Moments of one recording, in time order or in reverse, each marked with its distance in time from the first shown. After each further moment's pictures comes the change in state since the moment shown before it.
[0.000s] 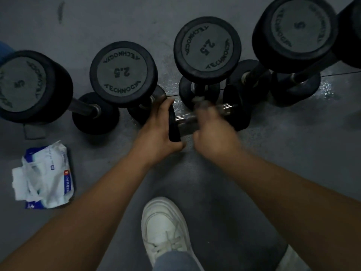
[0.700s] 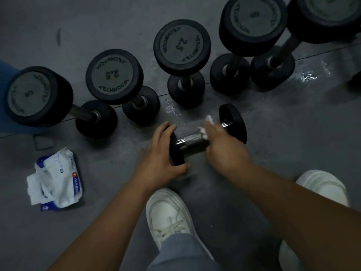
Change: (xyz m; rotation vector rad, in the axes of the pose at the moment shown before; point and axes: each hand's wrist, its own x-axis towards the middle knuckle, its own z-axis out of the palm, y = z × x) left_hand -0.079 0.026 0.012 -0.014 -0.147 0.003; right_hand -0.076 0.035 0.018 0.095 -0.023 0.103
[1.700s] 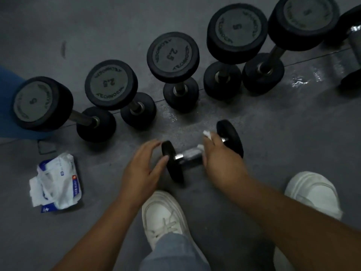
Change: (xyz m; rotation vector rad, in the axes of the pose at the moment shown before) left_hand -0.030 -0.002 0.000 0.010 0.188 -0.056; right_hand -0.027 0.016 0.003 0.066 0.037 -0.079
